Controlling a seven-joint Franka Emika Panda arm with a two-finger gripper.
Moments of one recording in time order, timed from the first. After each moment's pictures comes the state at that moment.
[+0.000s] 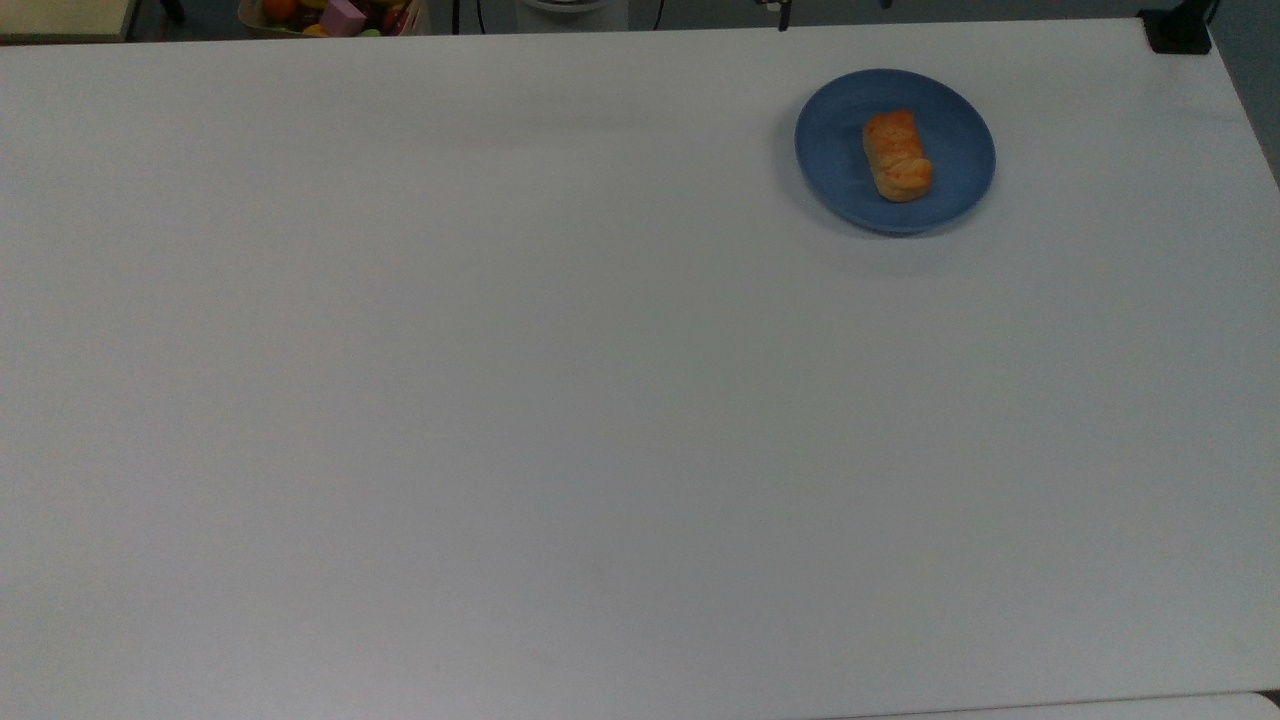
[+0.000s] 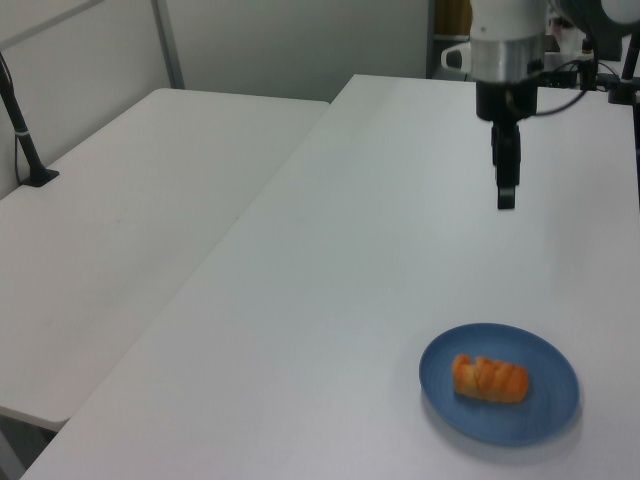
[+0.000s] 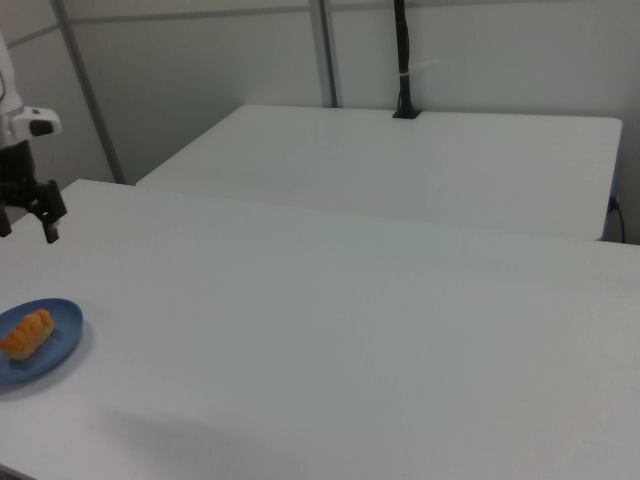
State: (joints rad) arm 0.33 0.01 0.21 -1.76 0.09 1.71 0.24
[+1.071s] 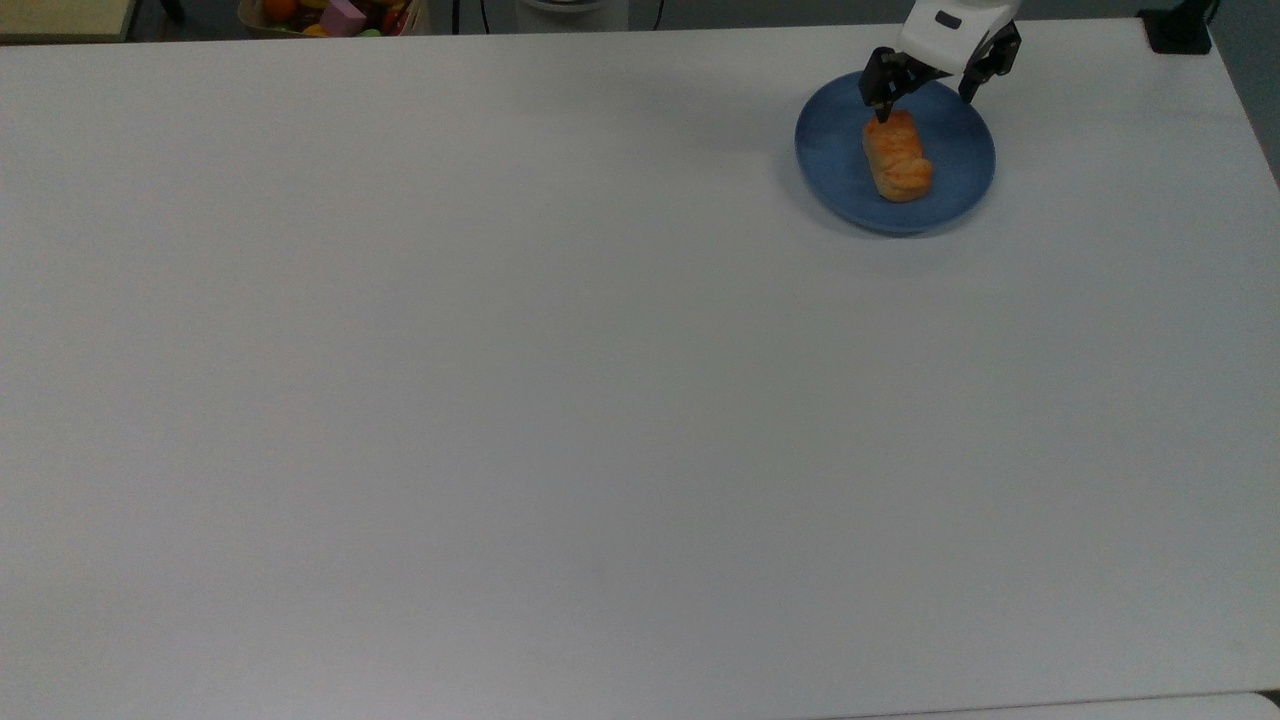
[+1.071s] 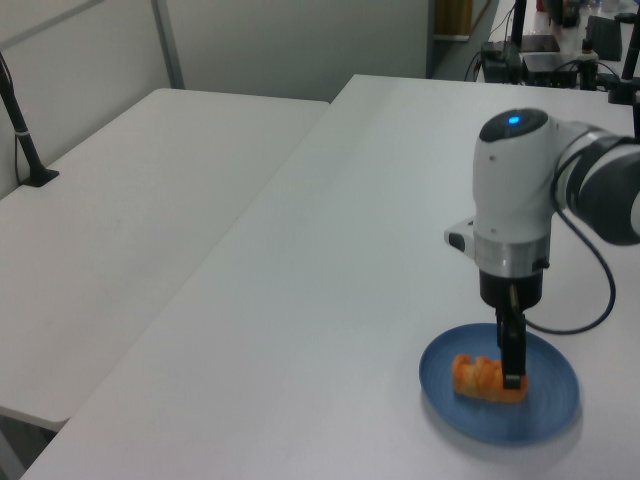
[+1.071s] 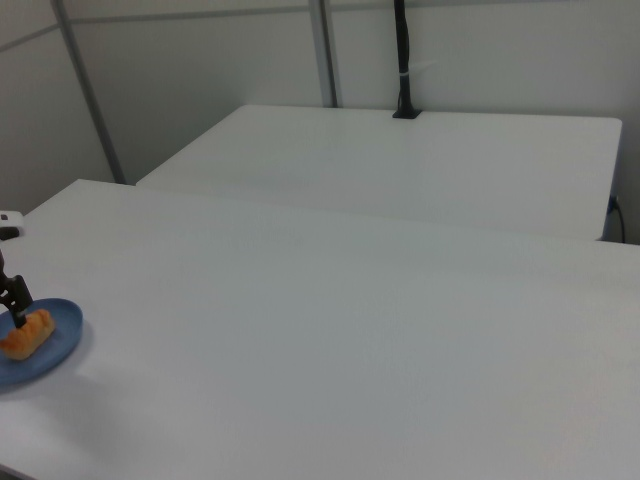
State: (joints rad) arm 0.56 0.23 0.23 -1.96 0.07 2.15 0.47
